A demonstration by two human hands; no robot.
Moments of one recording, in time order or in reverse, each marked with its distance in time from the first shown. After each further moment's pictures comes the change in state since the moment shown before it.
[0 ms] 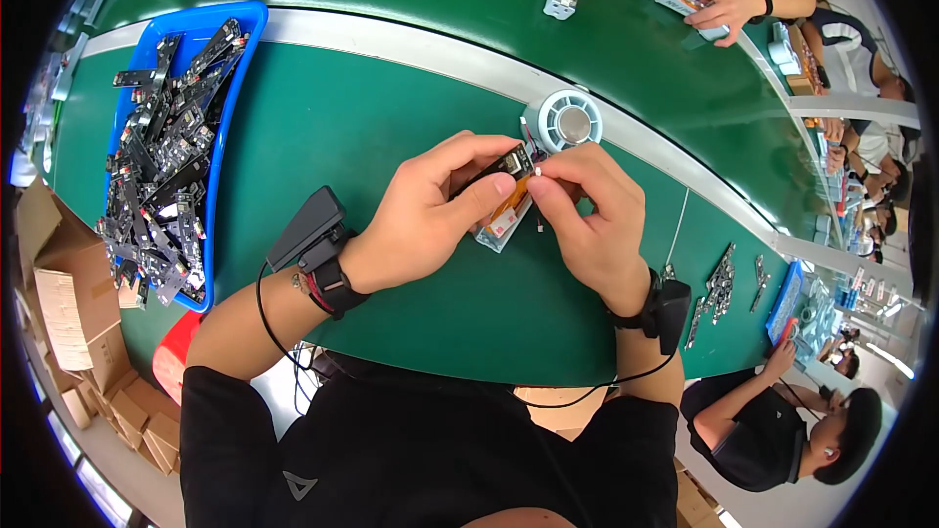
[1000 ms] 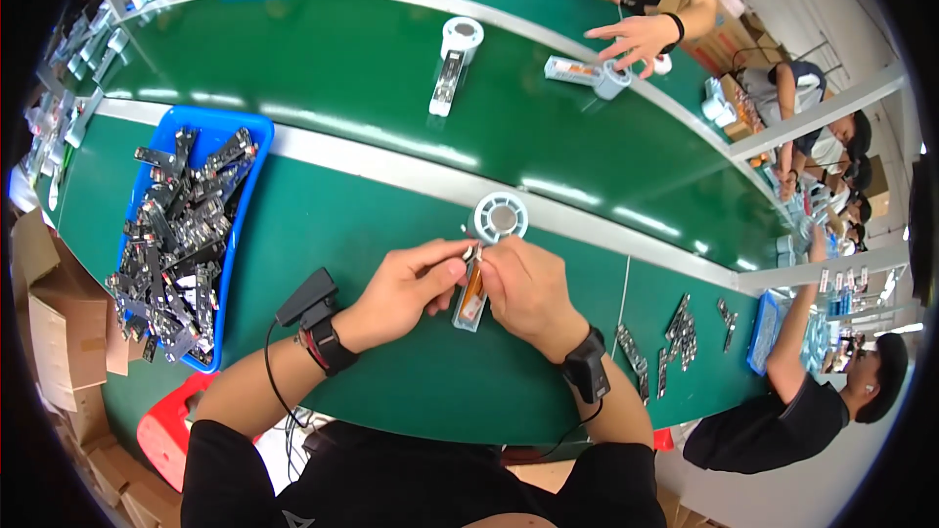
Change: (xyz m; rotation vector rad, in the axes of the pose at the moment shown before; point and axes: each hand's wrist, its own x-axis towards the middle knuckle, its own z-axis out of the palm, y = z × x) left_hand 0.001 -0.002 -0.012 0.092 -0.106 -0.132; right_hand 0.005 0.012 0.009 -0.507 0.063 -0.432
